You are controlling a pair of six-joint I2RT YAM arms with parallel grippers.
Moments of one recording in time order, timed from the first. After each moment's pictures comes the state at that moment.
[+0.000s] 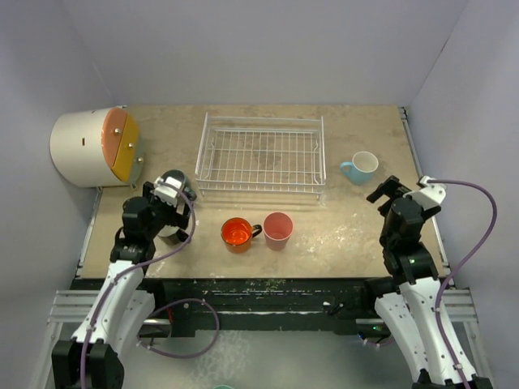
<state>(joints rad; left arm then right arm) -0.05 0.72 0.34 -0.01 0.23 0.26 0.16 0.50 0.56 -0.34 0.64 0.42</state>
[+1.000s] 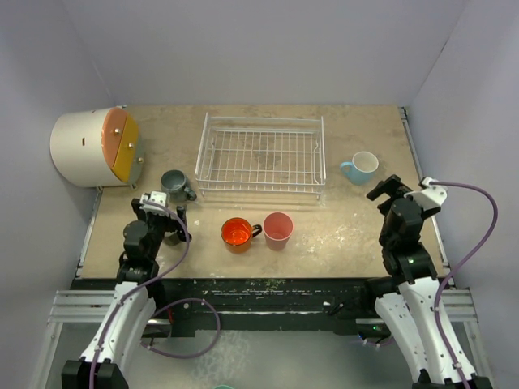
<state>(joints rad) -0.05 0.47 0.07 0.26 0.06 0.10 0.16 0.50 0.55 -0.30 0.64 0.46</state>
